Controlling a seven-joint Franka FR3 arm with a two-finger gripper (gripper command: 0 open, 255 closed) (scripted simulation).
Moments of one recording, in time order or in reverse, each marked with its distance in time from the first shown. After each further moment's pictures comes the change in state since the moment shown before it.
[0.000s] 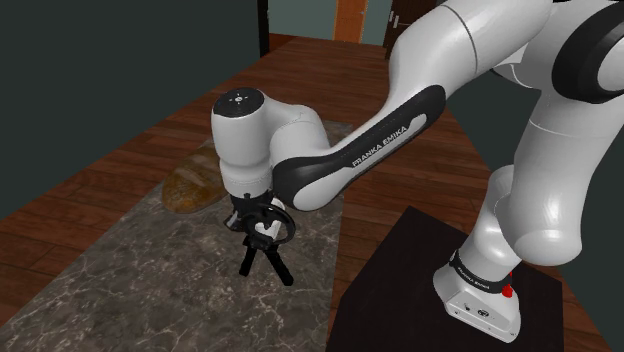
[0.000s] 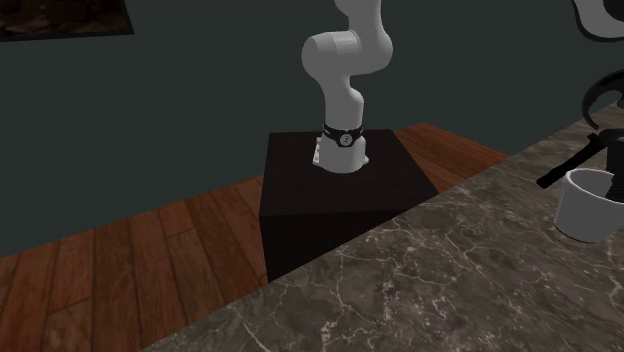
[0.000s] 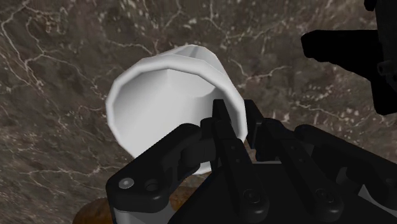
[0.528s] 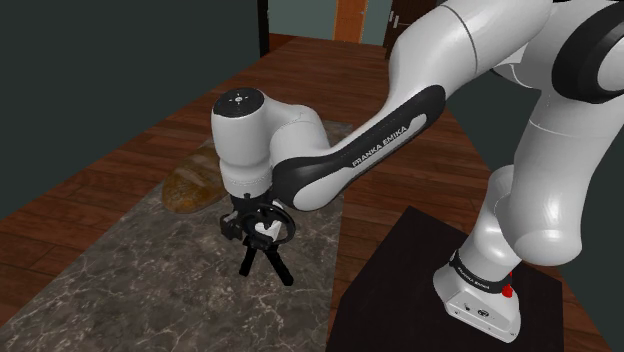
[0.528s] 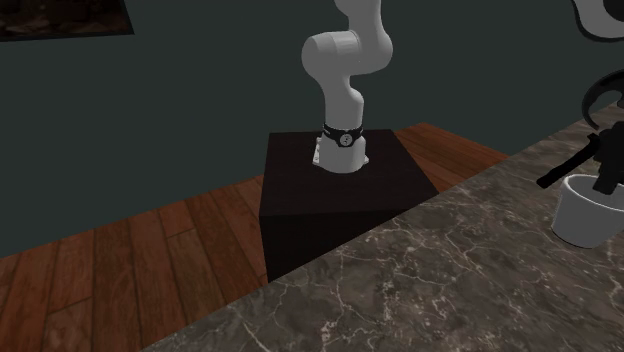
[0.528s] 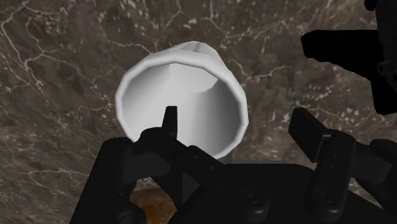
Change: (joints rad) arm 0.000 0.000 0.000 0.000 0.000 0.001 0.000
